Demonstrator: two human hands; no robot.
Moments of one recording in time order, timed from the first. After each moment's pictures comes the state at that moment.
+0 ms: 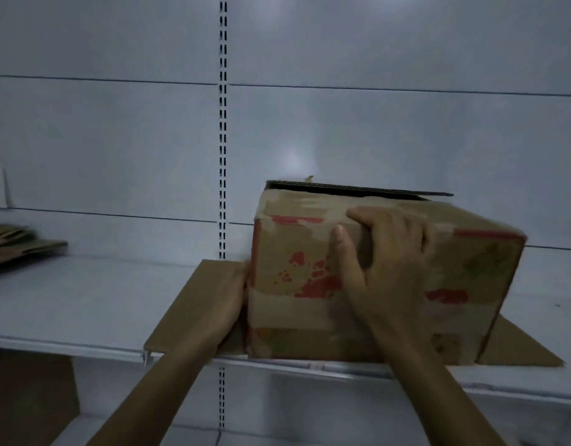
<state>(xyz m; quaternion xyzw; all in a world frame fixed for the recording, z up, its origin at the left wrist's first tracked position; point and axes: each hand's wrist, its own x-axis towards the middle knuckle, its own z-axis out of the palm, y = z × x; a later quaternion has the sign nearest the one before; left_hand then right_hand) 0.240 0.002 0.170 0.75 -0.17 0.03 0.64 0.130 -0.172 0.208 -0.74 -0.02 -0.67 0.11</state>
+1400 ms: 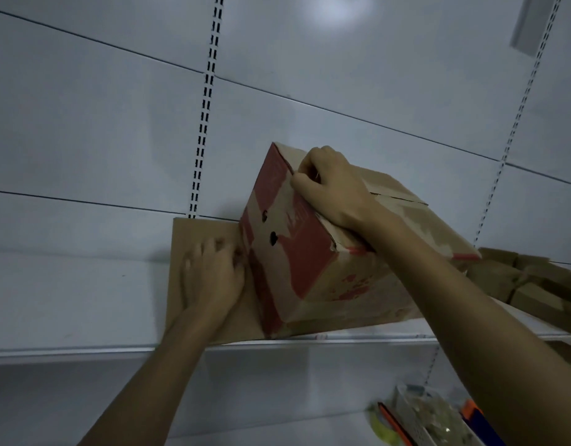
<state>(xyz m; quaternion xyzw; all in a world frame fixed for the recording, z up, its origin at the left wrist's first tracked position) 0.283 0.025 0.154 0.85 -0.29 0.27 0.35 0.150 -0.078 0.312 -0.90 0.02 -0.42 0.04</state>
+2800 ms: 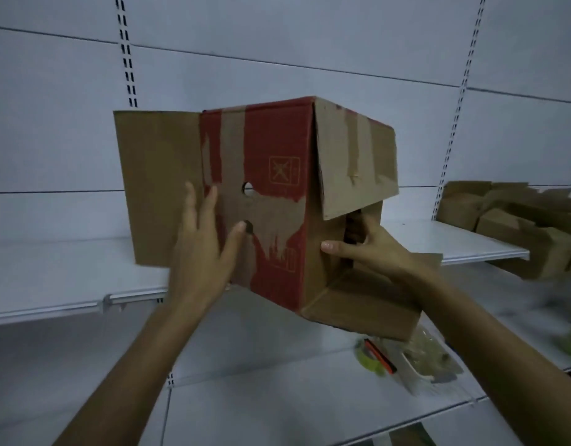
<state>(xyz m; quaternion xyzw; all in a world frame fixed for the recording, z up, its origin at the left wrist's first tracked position) 0.140 0.009 0.164 0.75 -0.39 0.28 0.46 -0.021 -0.191 0.186 -0.85 0.17 -0.25 0.43</state>
